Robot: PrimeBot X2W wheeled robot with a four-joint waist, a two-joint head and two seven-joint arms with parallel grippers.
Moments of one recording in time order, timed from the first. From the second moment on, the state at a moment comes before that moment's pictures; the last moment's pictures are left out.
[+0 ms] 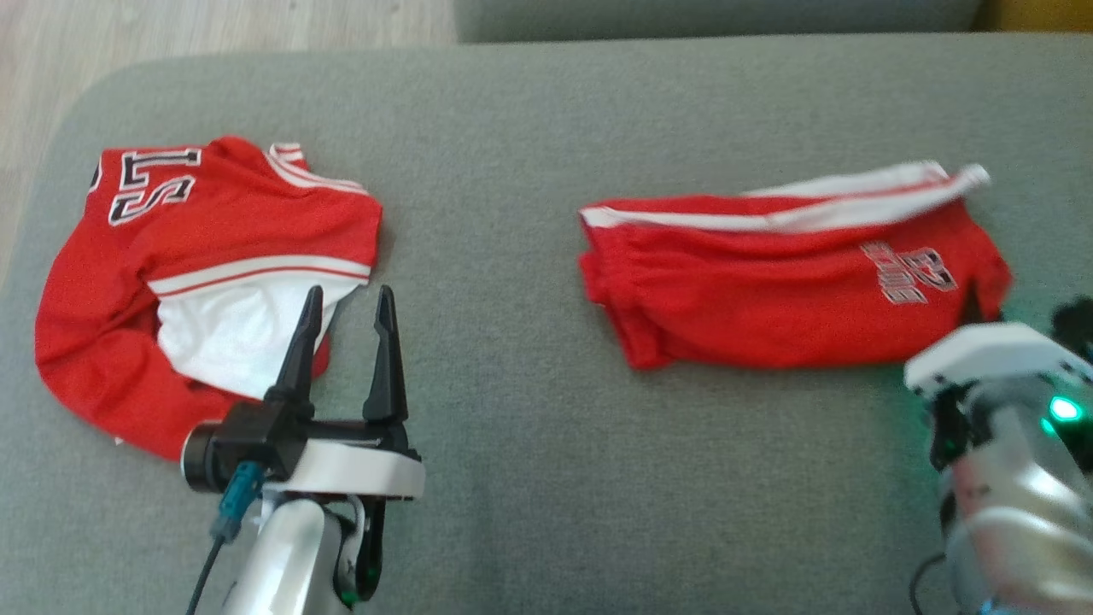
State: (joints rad) left arm -0.22 0.04 -0.23 0.27 -0.26 0.02 -0.25; right arm -0.68 -0.06 -0.57 1.17 -0.01 0.12 -0.24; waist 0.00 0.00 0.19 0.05
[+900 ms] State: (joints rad) left arm -0.15 0.04 -0.26 0.32 -0.25 0.01 -0.25; right arm -0.43 -0.06 0.00 0.62 0.68 0.12 -0.10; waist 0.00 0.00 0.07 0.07
